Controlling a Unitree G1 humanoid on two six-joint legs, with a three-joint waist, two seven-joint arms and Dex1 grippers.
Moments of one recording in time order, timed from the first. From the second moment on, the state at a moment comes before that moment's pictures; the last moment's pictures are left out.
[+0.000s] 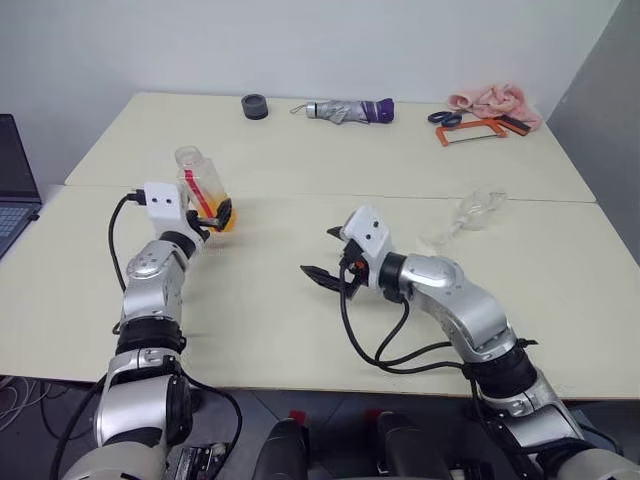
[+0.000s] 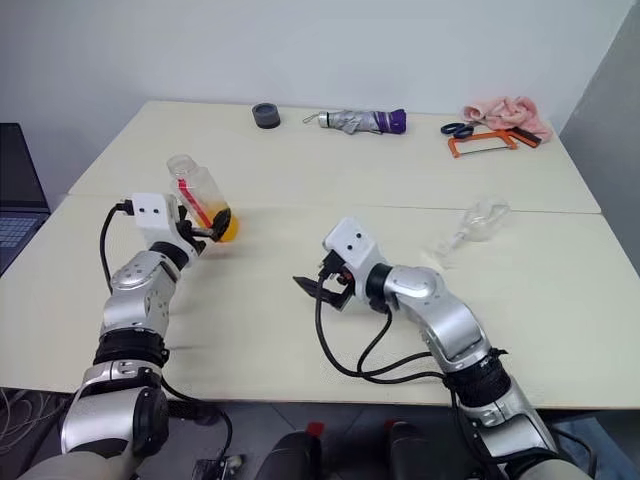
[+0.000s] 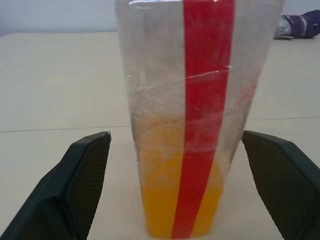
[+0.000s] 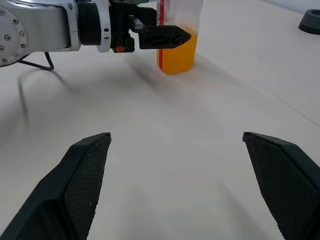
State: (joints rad) left arm -0.64 0.45 0.27 0.65 -0.21 0.03 -0.38; right arm -0.56 -0.25 0.36 -0.24 0.21 0.67 0.55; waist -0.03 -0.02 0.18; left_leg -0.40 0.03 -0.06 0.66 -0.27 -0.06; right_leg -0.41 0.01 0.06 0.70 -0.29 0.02
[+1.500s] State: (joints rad) left arm -0.31 0.57 -0.07 -0.07 -0.39 0.29 -1.02; right arm -0.68 -0.21 -0.86 0.10 0.72 1.39 0.00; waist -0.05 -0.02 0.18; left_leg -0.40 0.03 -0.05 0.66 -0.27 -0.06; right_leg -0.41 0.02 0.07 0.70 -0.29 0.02
